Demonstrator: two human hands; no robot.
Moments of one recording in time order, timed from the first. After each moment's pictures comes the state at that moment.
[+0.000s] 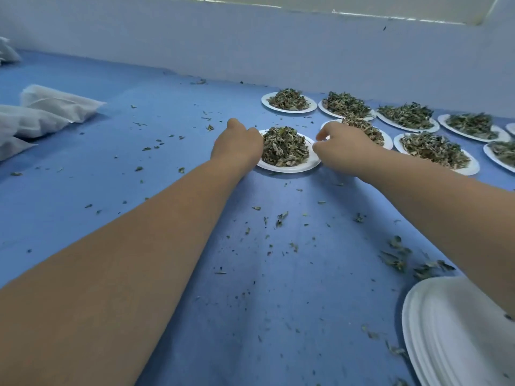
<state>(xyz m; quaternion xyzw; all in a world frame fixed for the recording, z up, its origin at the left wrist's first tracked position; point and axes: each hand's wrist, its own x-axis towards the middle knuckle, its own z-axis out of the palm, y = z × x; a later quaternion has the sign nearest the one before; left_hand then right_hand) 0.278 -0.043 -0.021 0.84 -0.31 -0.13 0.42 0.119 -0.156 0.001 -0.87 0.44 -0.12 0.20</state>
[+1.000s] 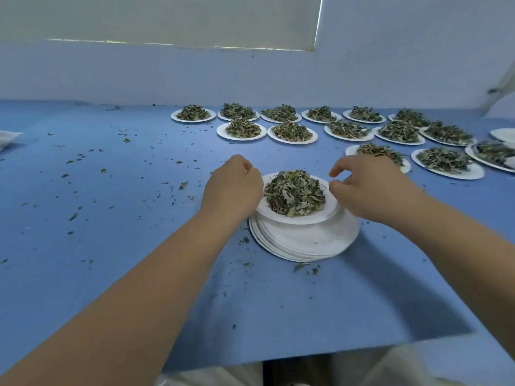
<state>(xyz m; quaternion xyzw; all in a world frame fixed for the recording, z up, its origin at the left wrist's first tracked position) 0.042 0.066 -0.003 0.76 -0.49 -0.14 0.40 -0.181 0.013 0.033 -0.82 0.54 -0.16 0.08</state>
